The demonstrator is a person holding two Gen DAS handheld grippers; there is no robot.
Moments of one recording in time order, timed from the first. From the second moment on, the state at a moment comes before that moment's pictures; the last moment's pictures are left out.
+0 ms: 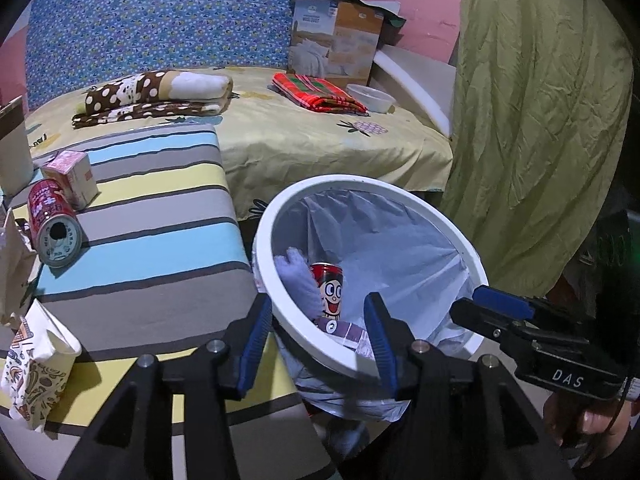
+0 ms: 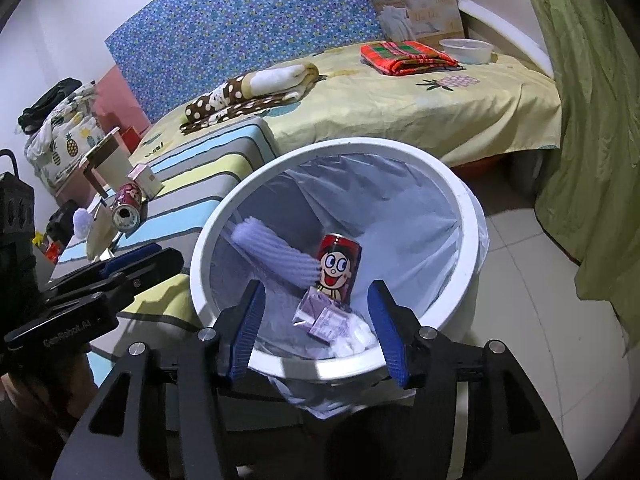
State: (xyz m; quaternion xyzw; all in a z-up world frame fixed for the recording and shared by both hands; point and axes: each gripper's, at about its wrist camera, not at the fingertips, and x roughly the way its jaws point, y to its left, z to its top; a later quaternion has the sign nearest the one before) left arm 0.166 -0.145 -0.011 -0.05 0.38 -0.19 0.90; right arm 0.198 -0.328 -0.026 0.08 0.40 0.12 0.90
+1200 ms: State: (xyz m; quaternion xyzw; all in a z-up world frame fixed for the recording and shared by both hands) left arm 0.093 -0.018 0.004 -0.09 0.34 -0.06 0.93; right arm 0.172 -0.240 0.004 0.03 0.36 0.22 0.90
